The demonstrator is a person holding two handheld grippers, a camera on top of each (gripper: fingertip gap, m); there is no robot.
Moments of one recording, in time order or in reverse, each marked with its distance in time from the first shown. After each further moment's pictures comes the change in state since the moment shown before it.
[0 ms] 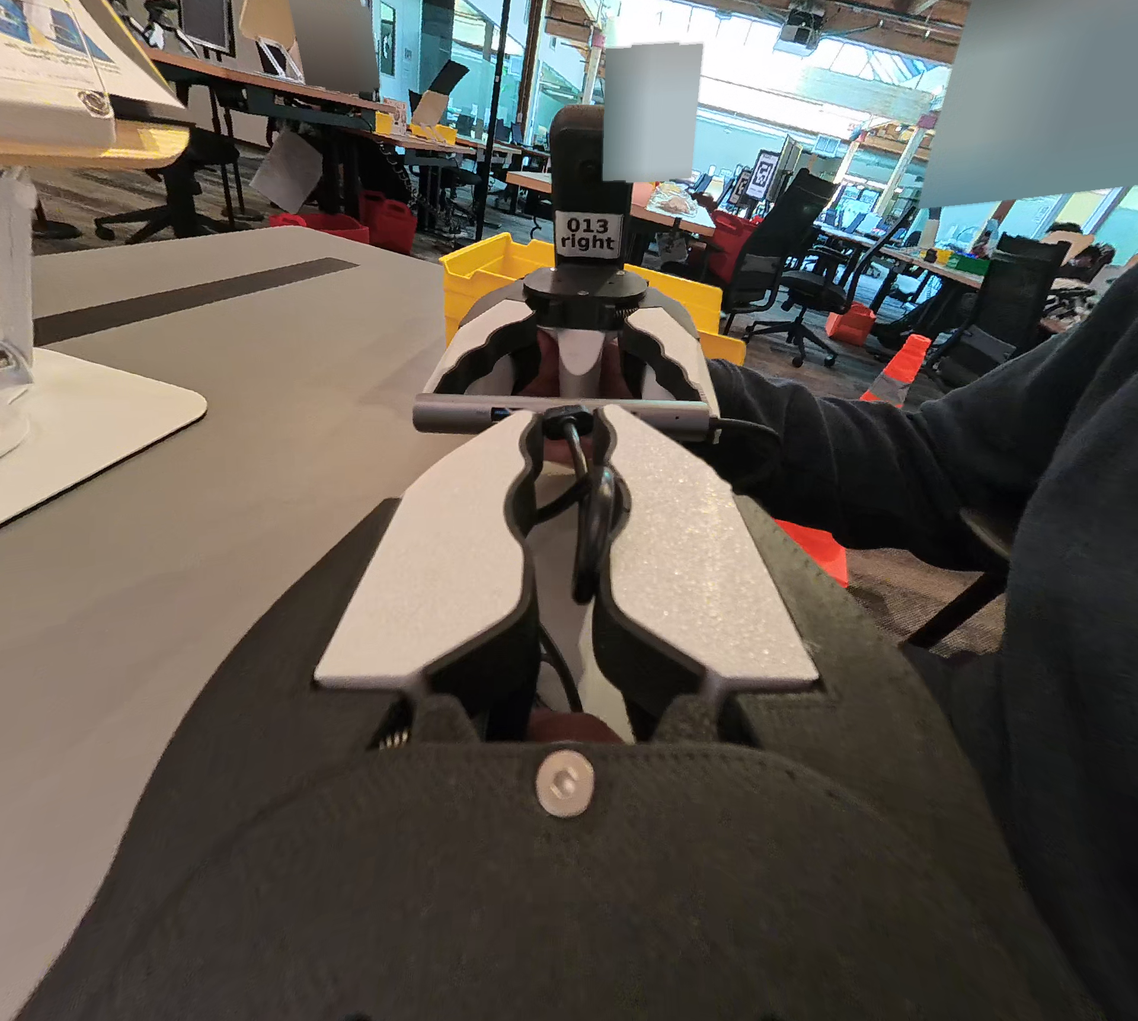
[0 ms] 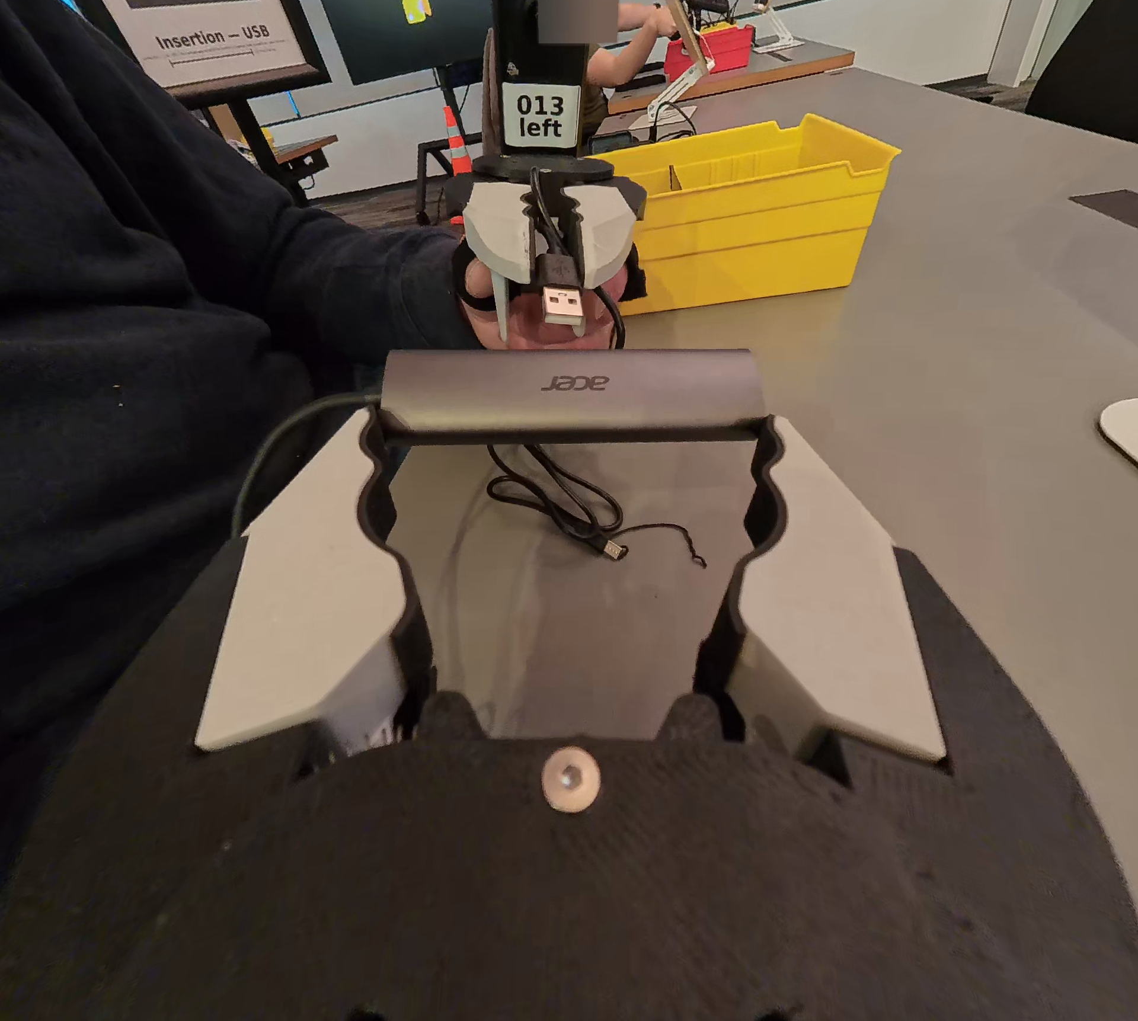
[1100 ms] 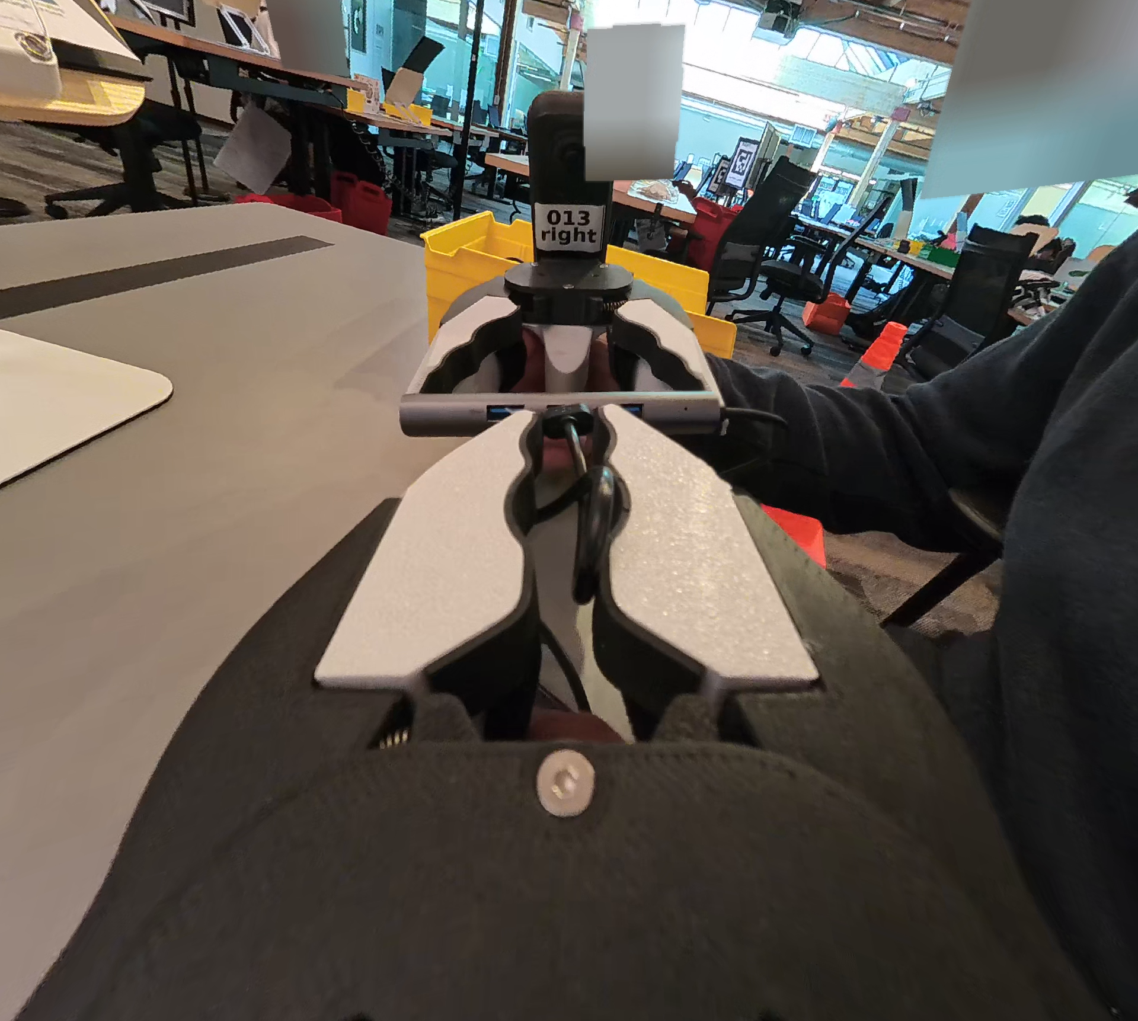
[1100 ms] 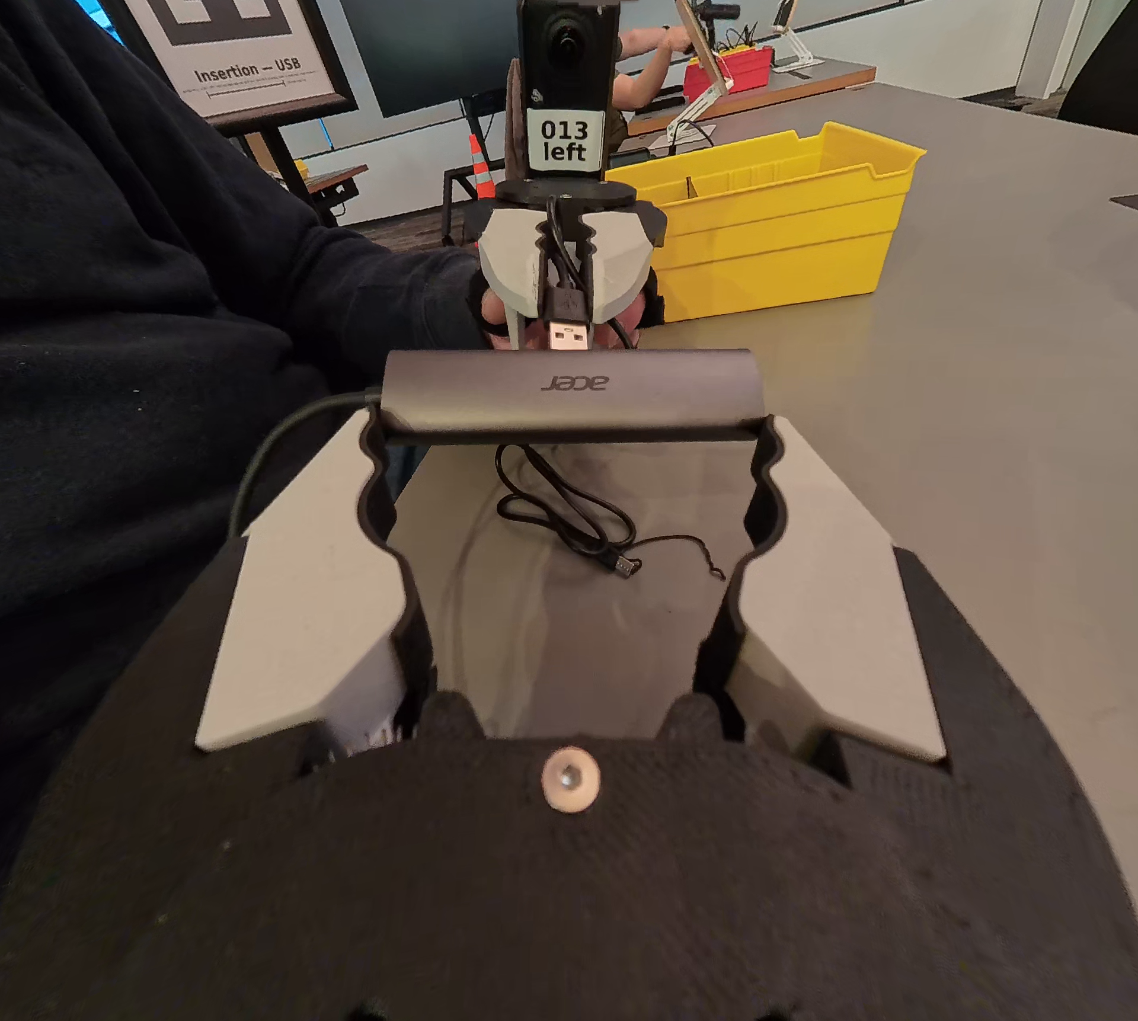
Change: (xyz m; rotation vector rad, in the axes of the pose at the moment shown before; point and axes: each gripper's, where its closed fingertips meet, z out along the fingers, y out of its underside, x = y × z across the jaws) left arm -0.001 0.012 0.004 -0.024 0.037 -0.017; right arm -0.001 0.004 0.007 0.038 -0.039 0.024
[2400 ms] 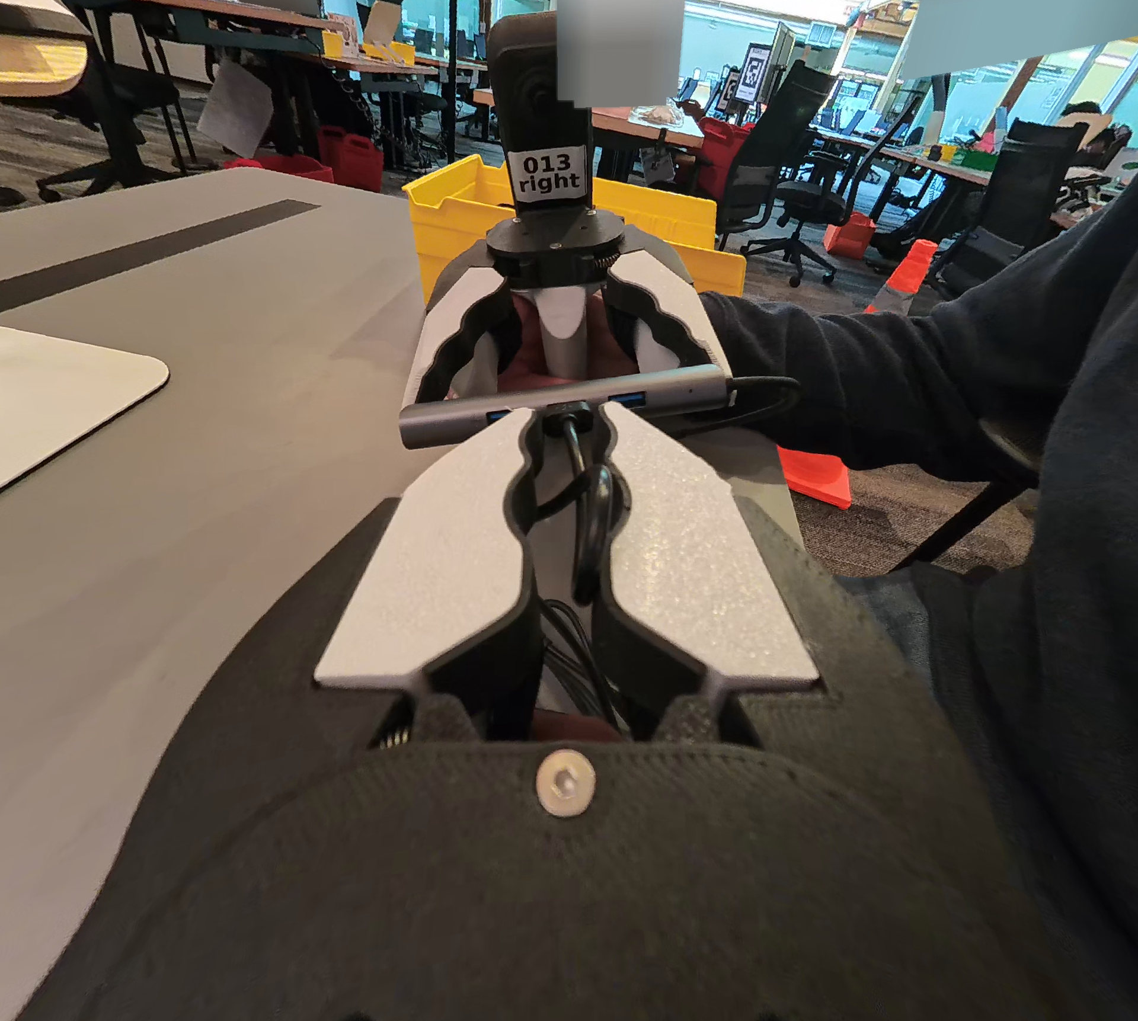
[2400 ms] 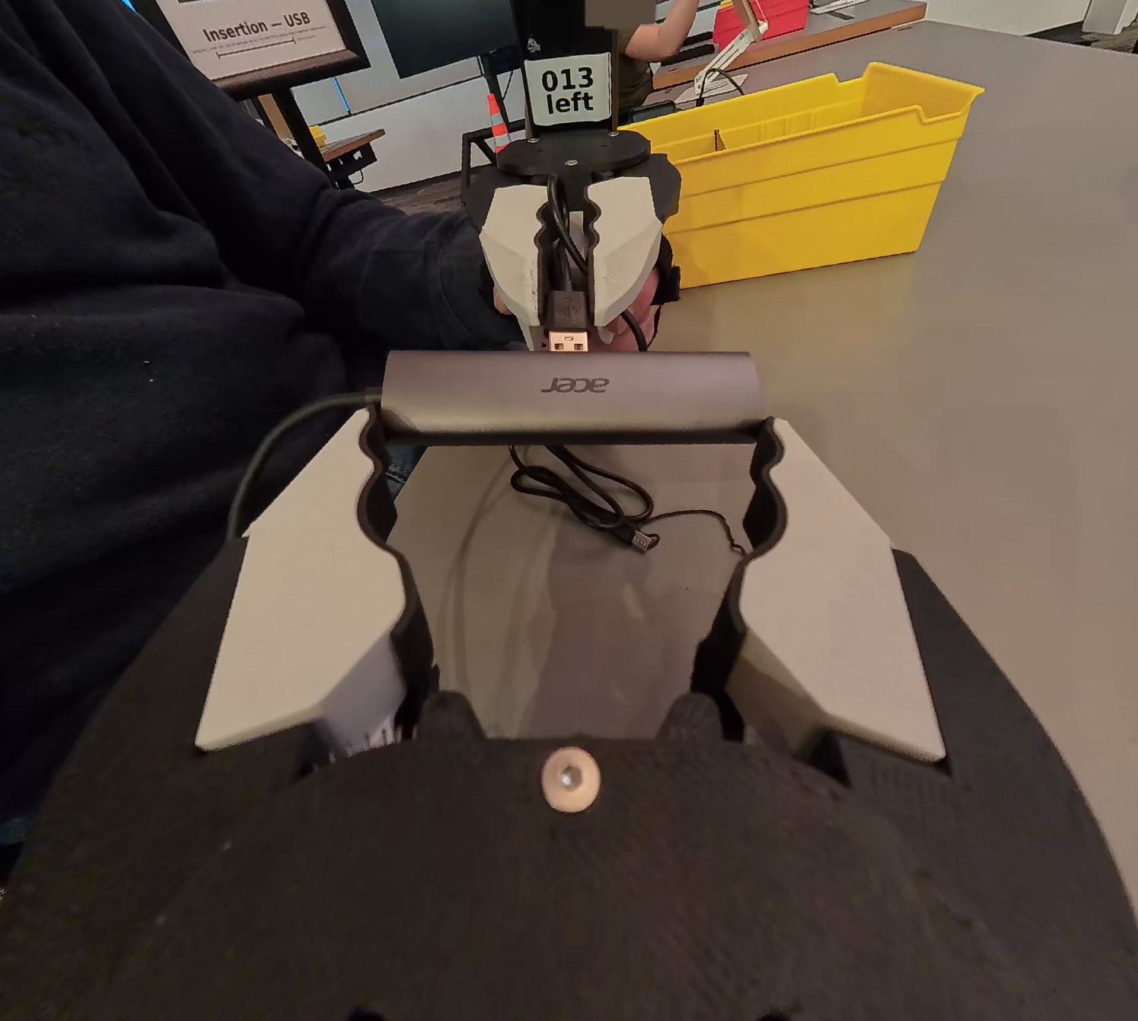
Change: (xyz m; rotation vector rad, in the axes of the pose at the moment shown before) left arm 0.003 0.016 0.002 -0.100 0.005 0.080; right arm -0.003 0.012 0.002 -0.059 -0.038 0.022
